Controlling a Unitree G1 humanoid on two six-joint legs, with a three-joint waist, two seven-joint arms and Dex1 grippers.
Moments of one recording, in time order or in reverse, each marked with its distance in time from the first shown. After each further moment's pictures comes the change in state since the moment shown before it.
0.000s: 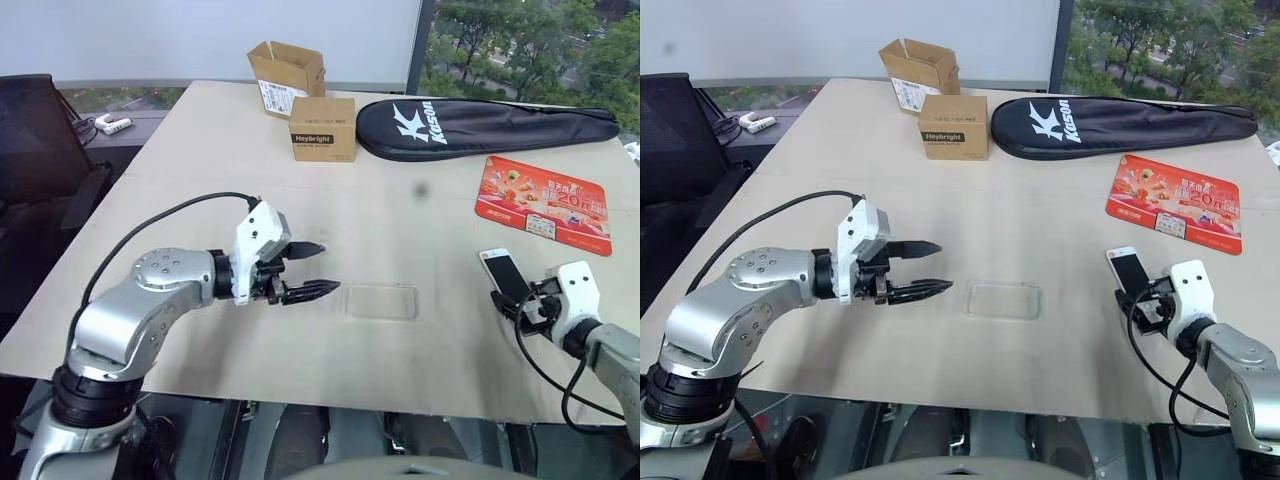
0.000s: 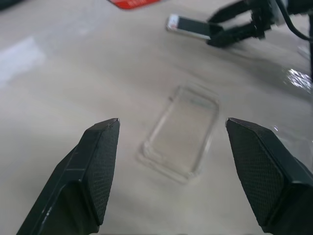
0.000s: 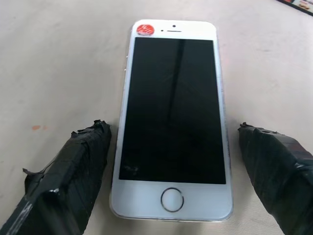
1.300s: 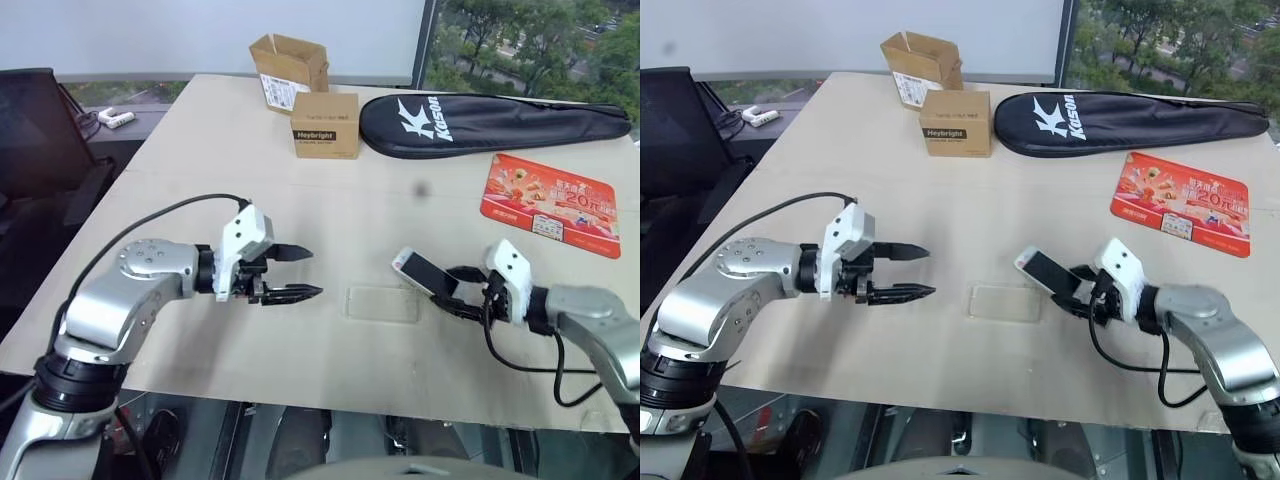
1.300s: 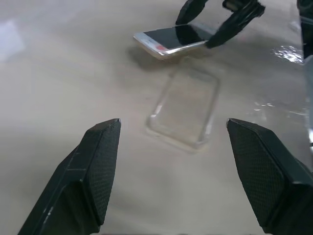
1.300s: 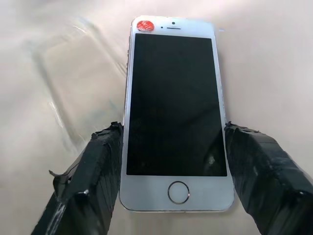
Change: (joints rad) left arm -0.073 0.075 -0.031 0.182 0.047 -0.166 -0.177; right arm -0.355 -0.183 0.354 0.037 -0.041 -0.228 0.506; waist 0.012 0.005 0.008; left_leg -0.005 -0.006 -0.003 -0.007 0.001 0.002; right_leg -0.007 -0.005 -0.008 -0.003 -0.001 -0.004
